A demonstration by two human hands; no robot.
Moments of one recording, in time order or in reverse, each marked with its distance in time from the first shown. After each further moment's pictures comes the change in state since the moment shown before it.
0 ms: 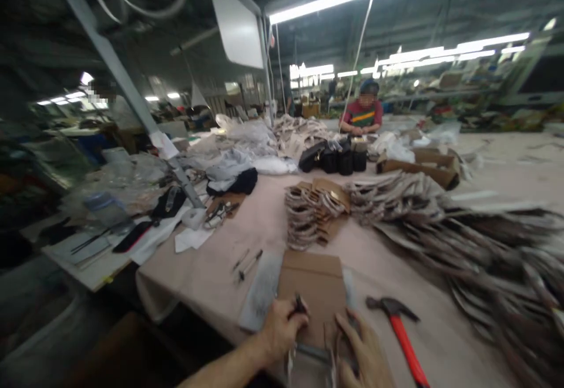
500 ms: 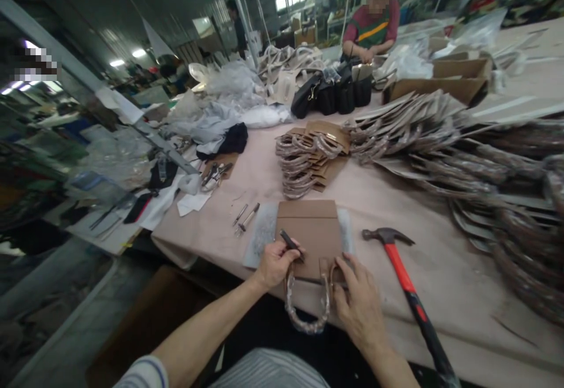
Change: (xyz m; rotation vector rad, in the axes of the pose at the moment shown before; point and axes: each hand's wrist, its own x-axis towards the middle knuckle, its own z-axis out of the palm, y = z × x) left_hand -0.006 -0.022 0.000 -0.301 0.093 0.012; right_hand -0.044 -0.026 0.021 0.110 0.123 0.173
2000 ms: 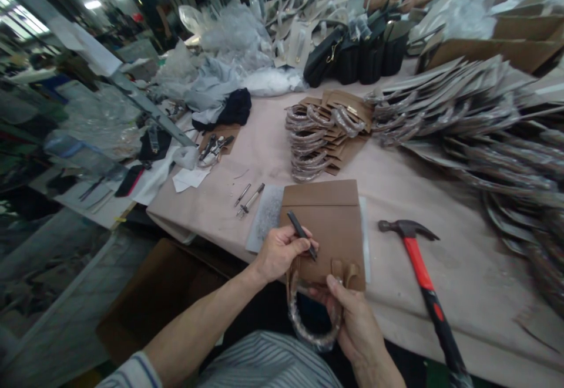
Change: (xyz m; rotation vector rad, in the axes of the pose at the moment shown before) left_hand -0.003 0.040 -0.005 -0.365 -0.081 -0.321; right_hand 0.011 -0.087 -0.003 1.440 -0.133 1.176
